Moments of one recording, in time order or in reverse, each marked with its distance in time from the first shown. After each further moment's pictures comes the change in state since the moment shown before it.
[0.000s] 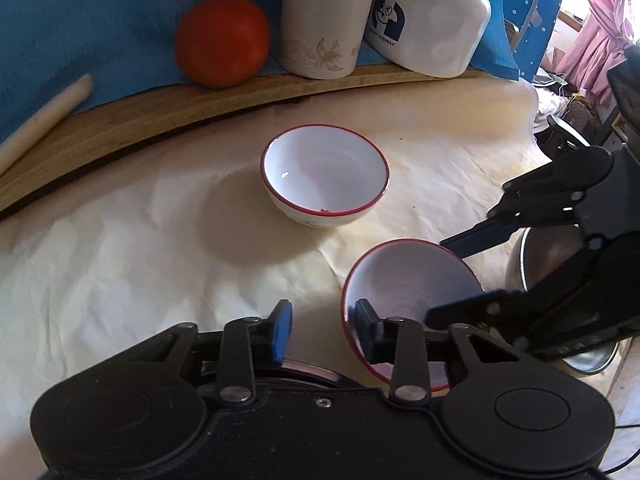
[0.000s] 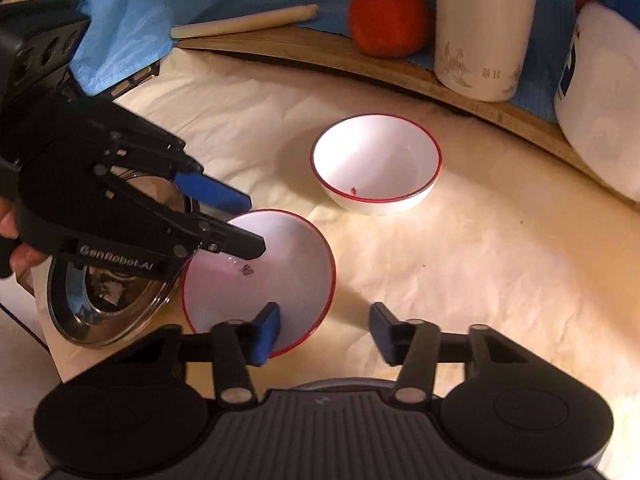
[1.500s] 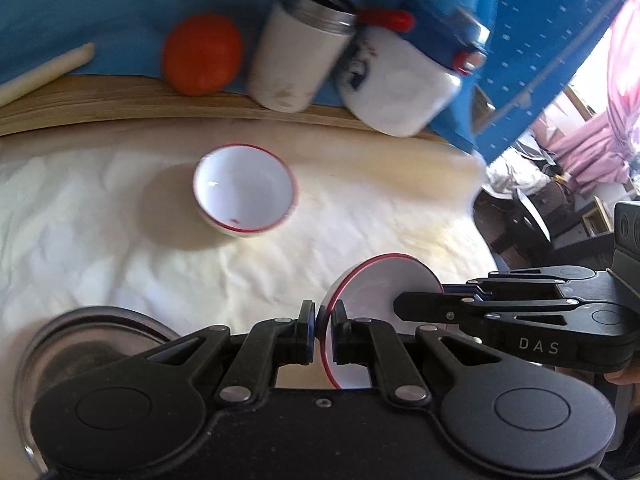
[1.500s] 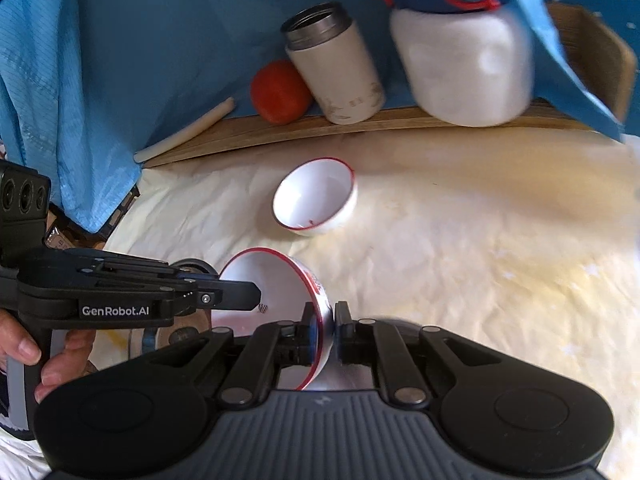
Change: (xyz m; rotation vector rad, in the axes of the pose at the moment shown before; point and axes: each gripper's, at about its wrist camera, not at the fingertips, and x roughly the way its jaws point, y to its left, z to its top) left arm -0.044 -0.047 0.025 -0.305 0.008 -0.164; right arm -0.091 -0.034 -0.027 0.439 -0.116 0.049
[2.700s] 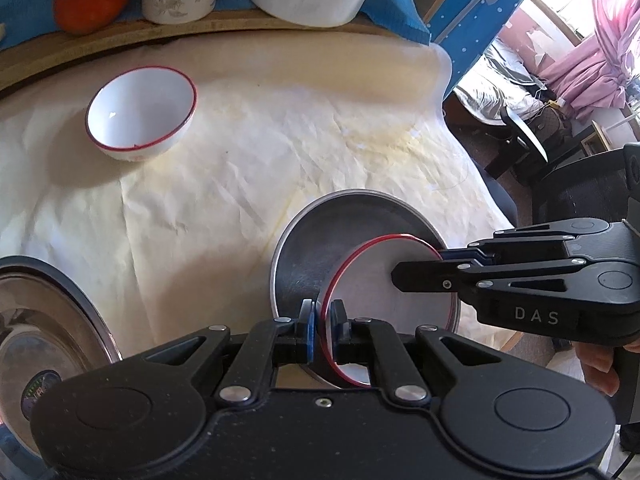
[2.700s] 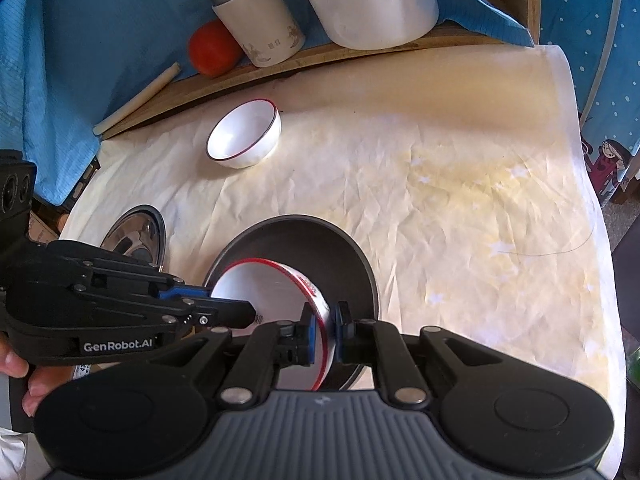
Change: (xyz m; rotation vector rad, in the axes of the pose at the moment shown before) left arm 0.054 -0.054 -0.037 0.119 0.168 0.017; right arm -0.009 -0.042 -0.049 0.059 0.075 -0.079
